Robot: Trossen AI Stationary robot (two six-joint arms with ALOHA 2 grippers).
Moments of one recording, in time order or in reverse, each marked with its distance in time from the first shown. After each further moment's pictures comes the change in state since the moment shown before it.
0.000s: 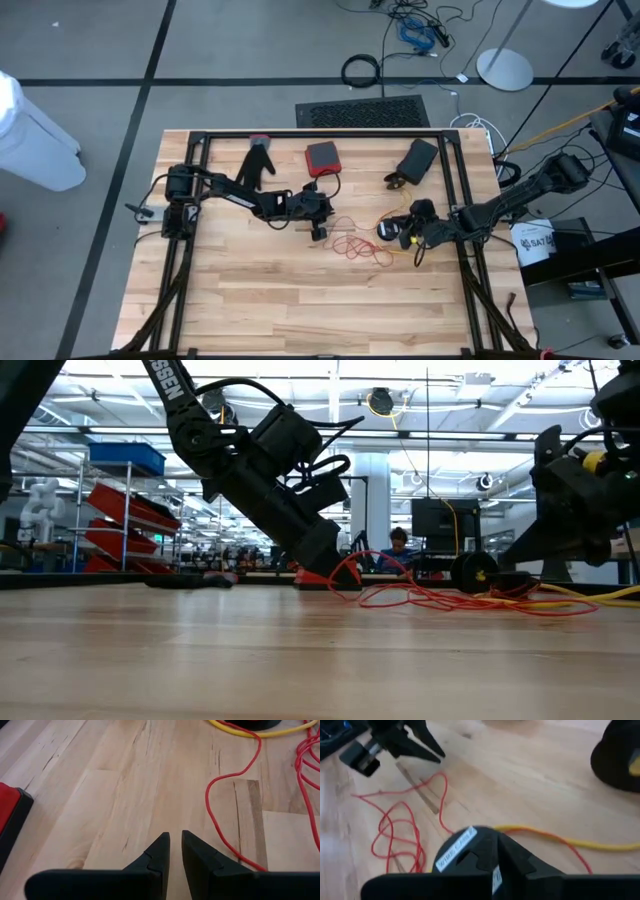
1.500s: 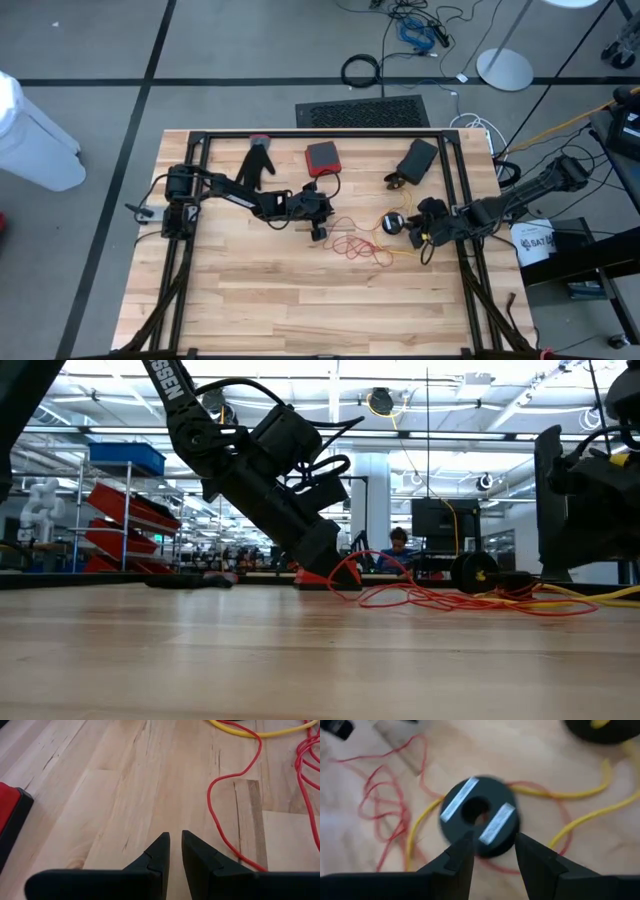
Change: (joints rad) left arm 0.000 0.000 0.000 0.000 0.000 0.000; right arm 0.020 -0.256 0.074 -0.513 -0.137 0.145
